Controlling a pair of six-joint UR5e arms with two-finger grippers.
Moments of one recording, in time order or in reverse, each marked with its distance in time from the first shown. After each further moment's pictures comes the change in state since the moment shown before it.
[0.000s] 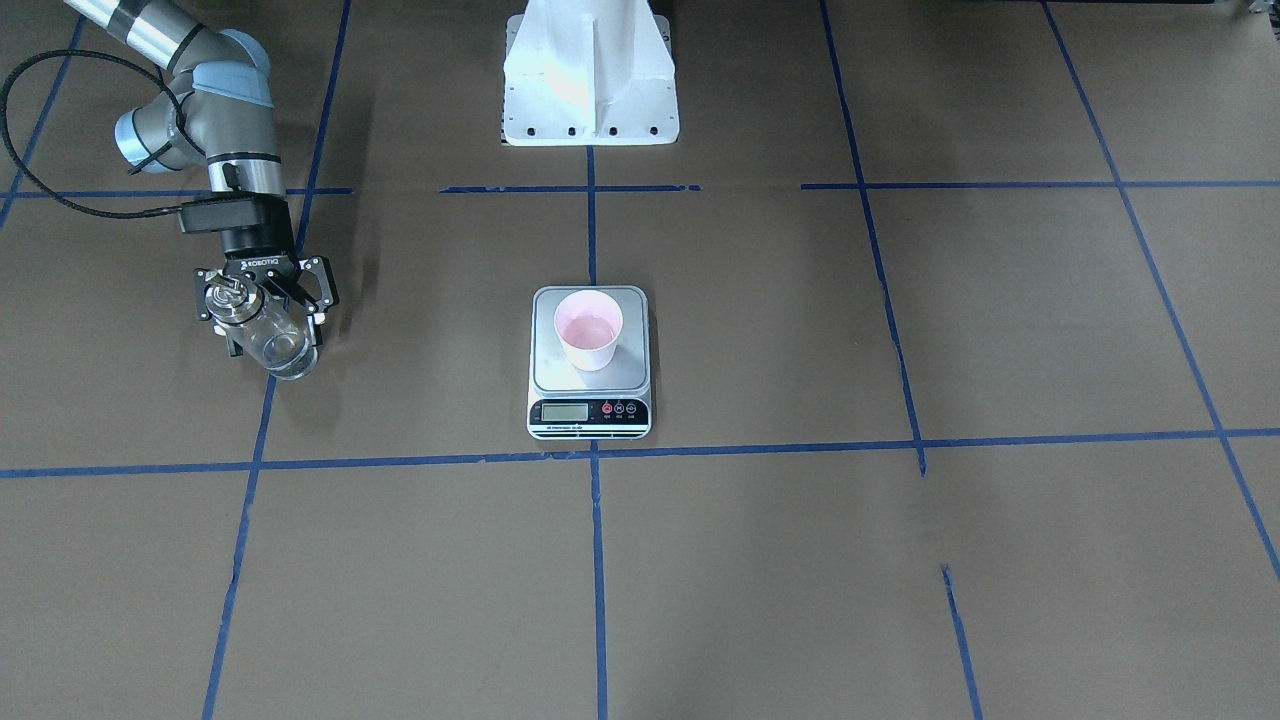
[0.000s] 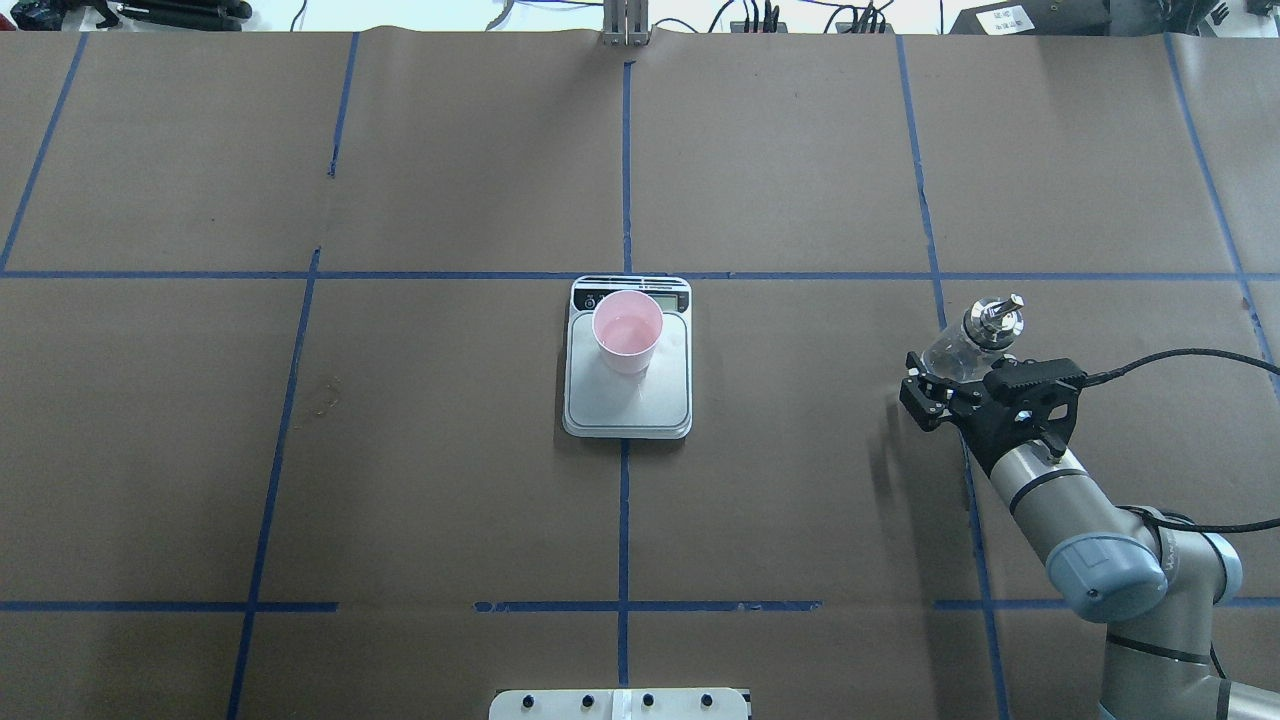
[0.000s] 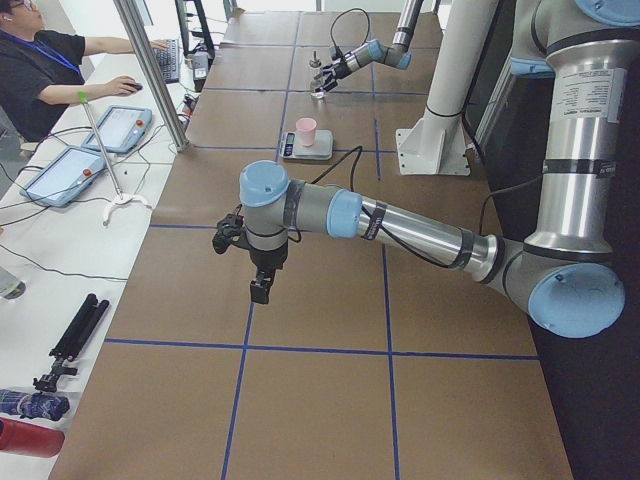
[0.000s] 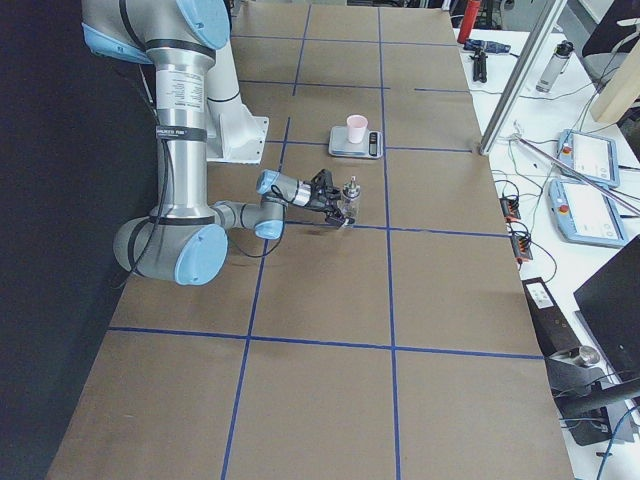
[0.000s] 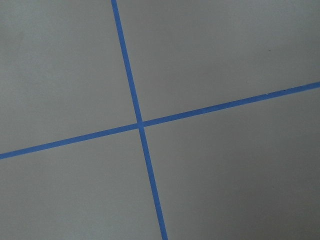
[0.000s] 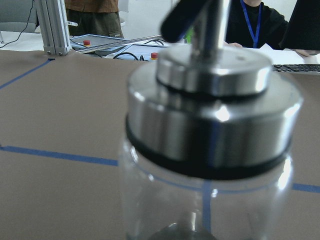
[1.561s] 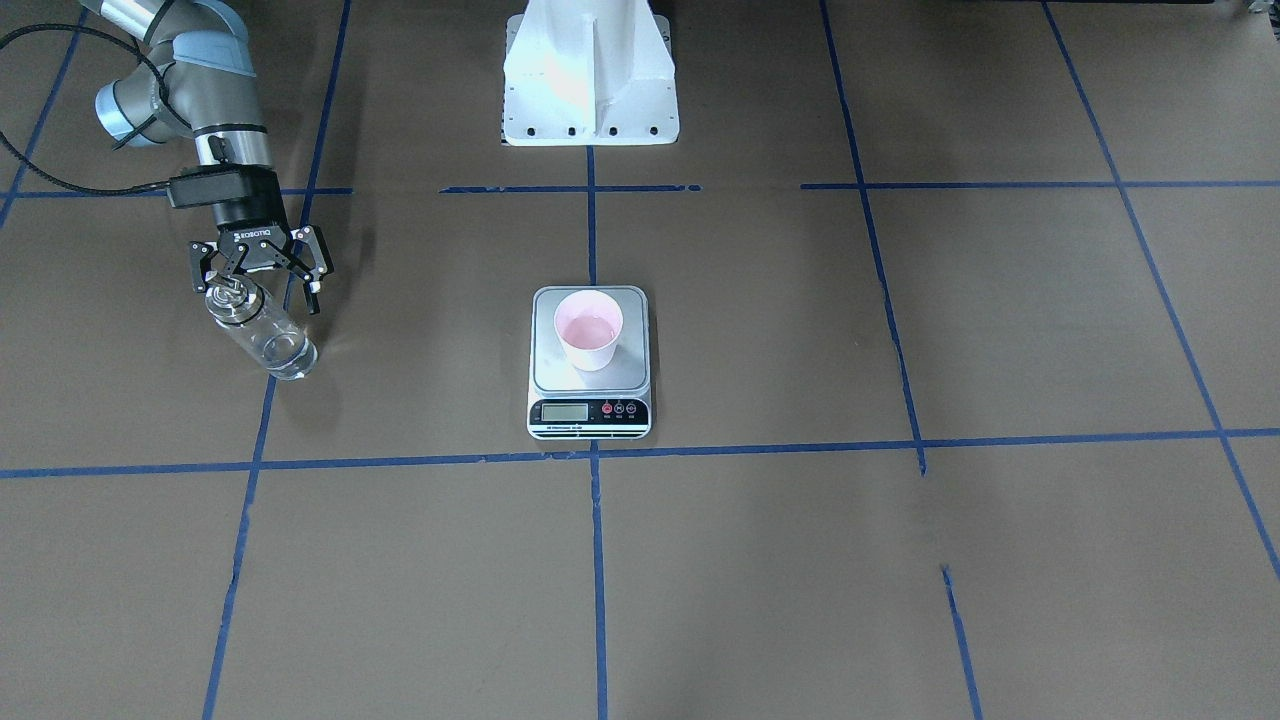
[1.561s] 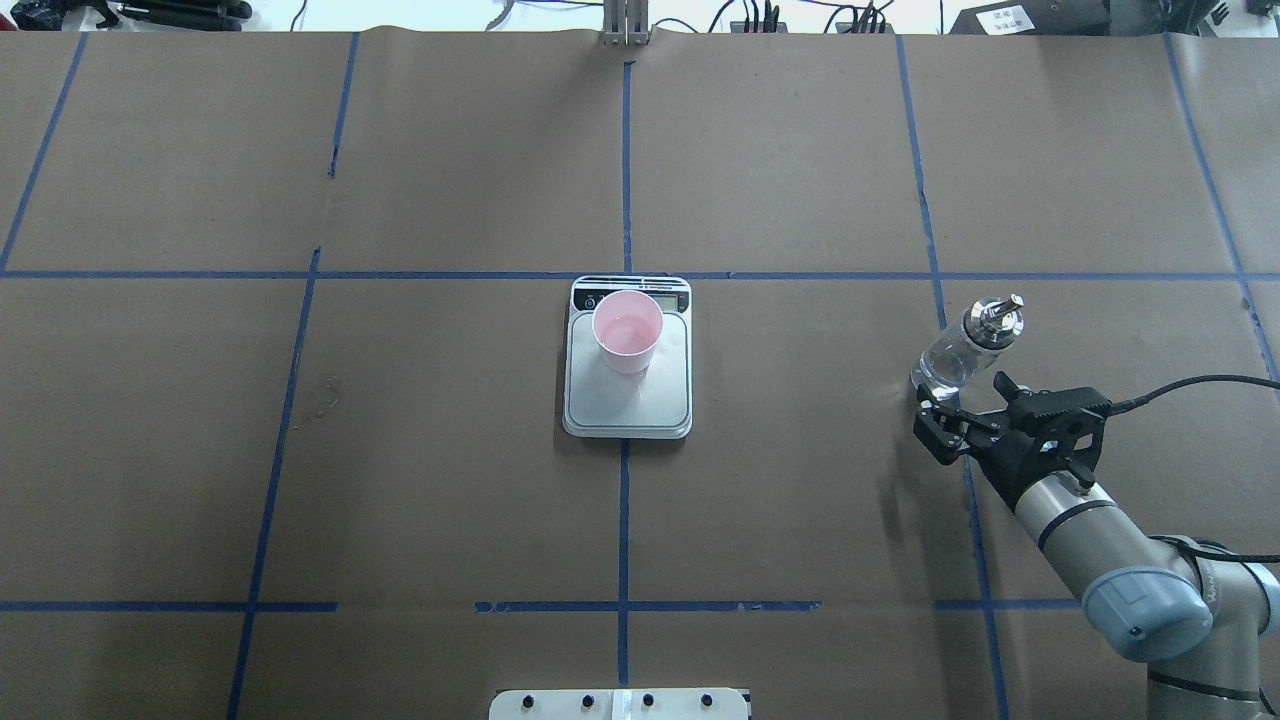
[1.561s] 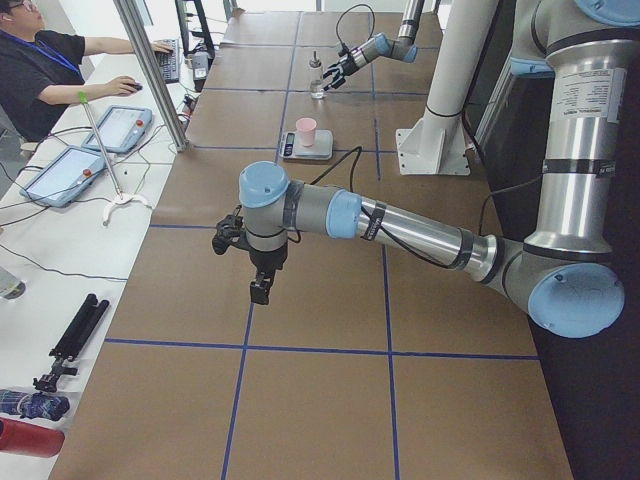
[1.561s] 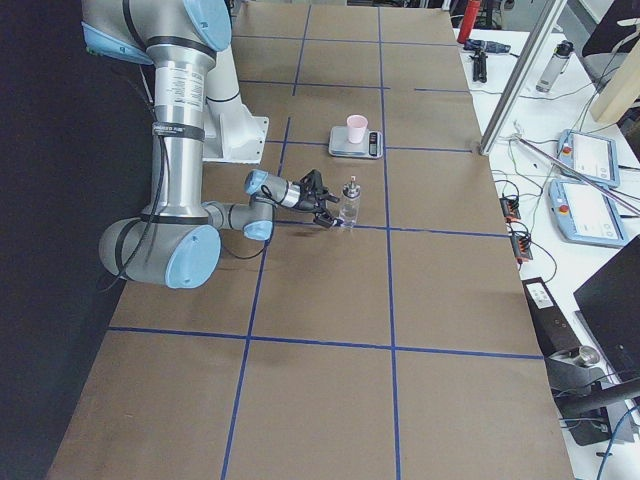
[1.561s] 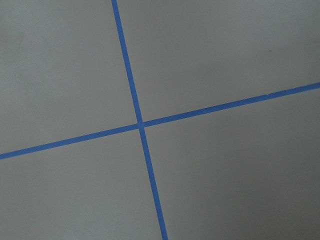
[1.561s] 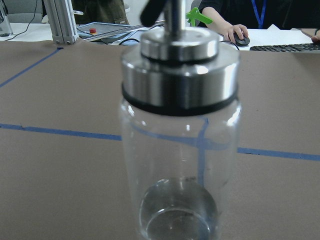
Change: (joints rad) left arm 0.000 -0.001 0.004 0.000 0.000 0.000; right arm -0.060 -0.080 0.076 -0.004 0.011 0.046
